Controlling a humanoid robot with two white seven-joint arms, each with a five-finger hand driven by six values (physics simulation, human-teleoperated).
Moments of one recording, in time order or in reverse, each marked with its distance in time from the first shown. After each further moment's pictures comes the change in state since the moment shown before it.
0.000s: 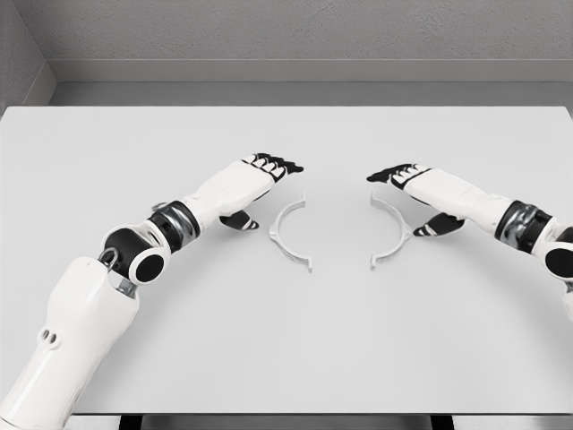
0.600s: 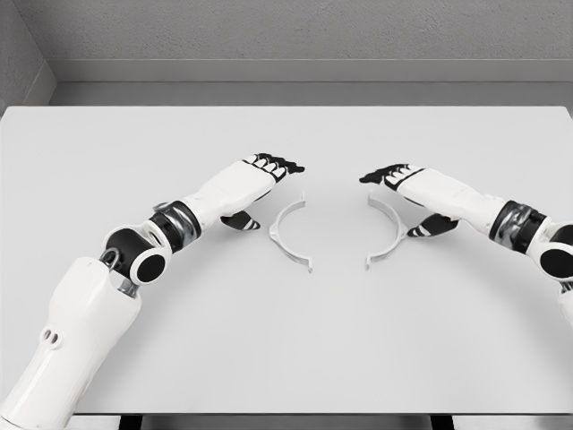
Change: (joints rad) left arm 0.000 -0.006 0.000 0.002 0.000 0.000 0.000; right arm -0.002 0.004 0.014 -0.020 -0.002 0.000 -0.001
